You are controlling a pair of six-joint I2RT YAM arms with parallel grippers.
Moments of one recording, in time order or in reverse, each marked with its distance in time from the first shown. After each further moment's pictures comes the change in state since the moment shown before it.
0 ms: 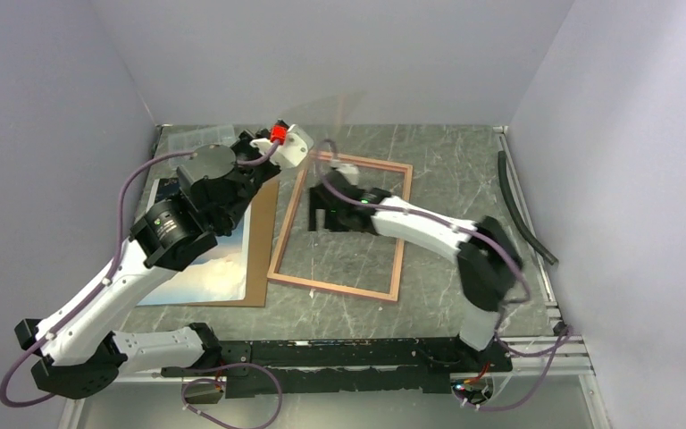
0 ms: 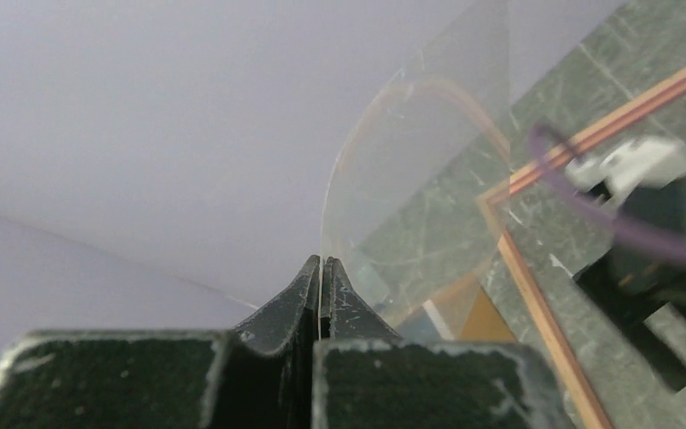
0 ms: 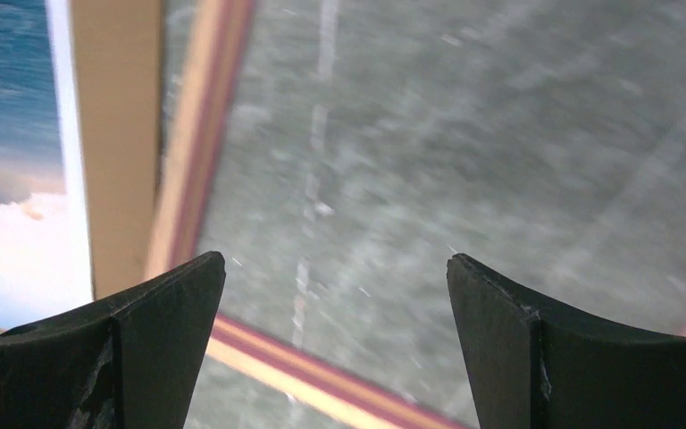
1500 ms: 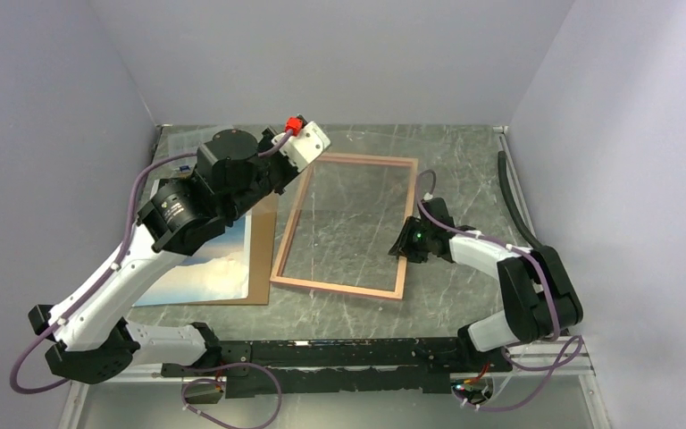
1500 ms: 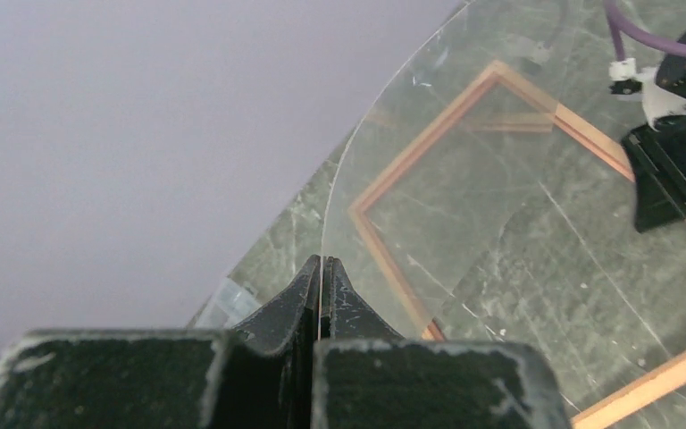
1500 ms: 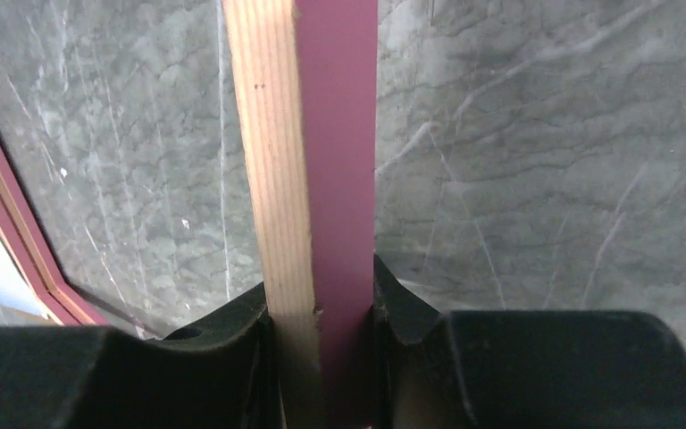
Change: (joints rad) left arm -0.005 0.113 0.183 -0.238 0.272 -0.226; right arm -0.511 -0.253 -0.665 0.343 -0.459 -0.024
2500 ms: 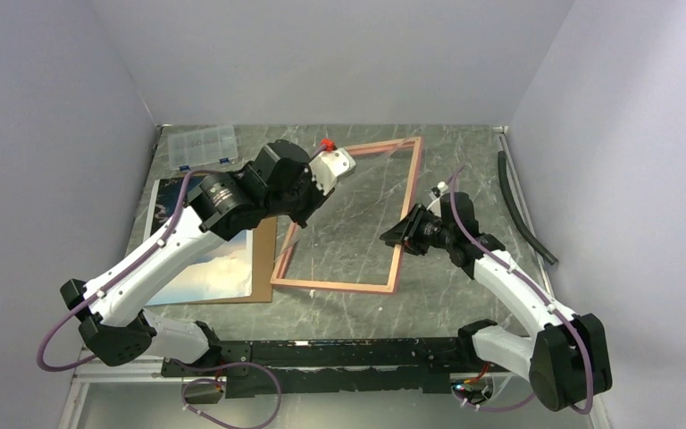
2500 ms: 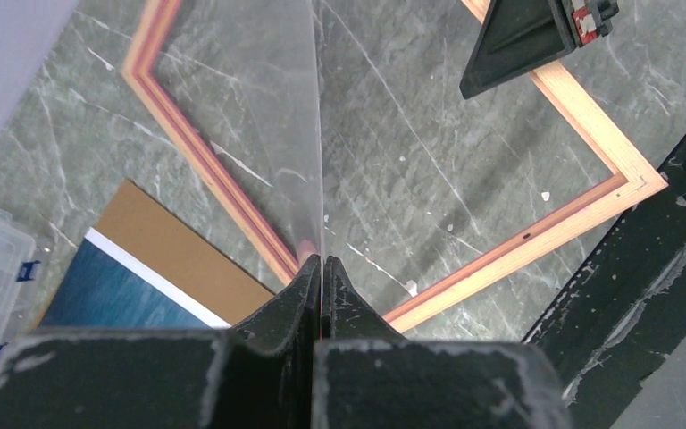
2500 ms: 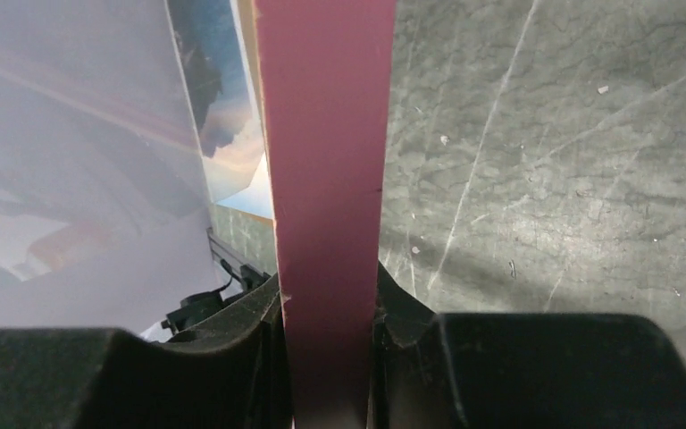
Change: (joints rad) left arm 0.000 0.126 -0.050 -0.247 0.218 -0.312; right arm -0.013 -0.366 0.018 -0.062 -0.269 0.218
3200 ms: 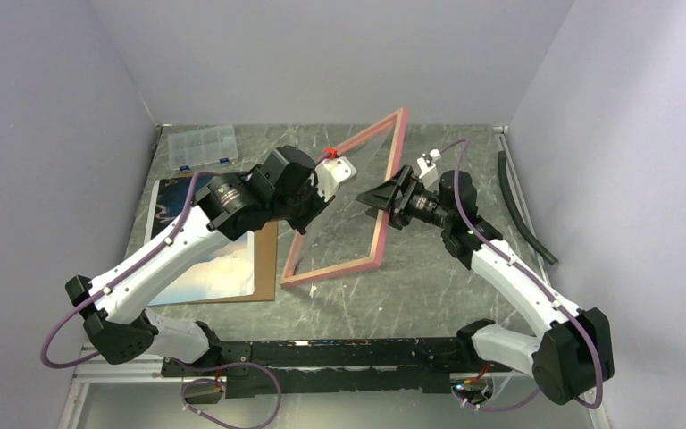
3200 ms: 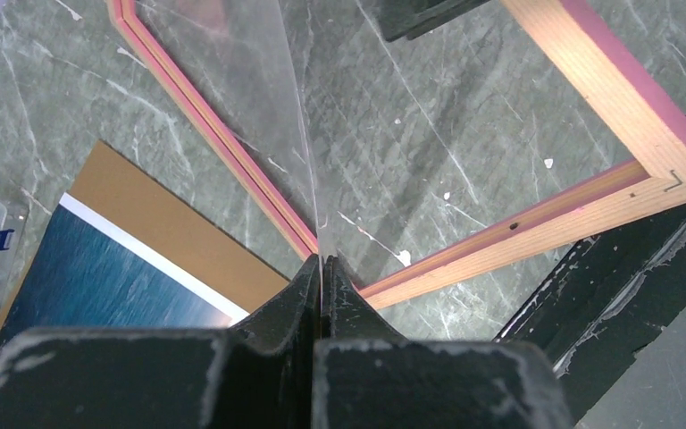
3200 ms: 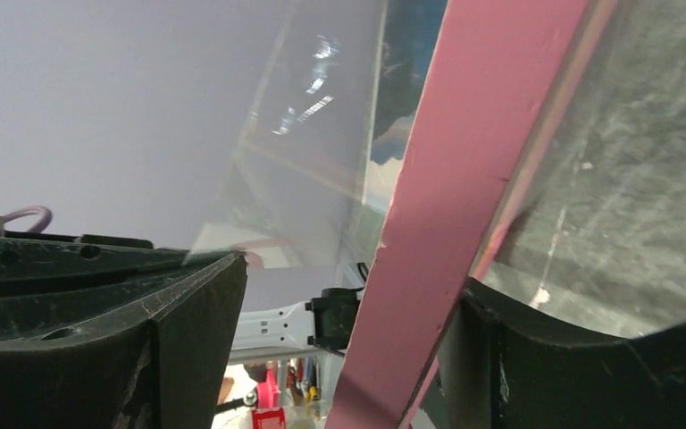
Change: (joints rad) left arm -0.008 0.014 -0.019 -0.051 -0.007 -0.018; right arm 0.096 0.051 0.157 0.328 -0.104 0.224
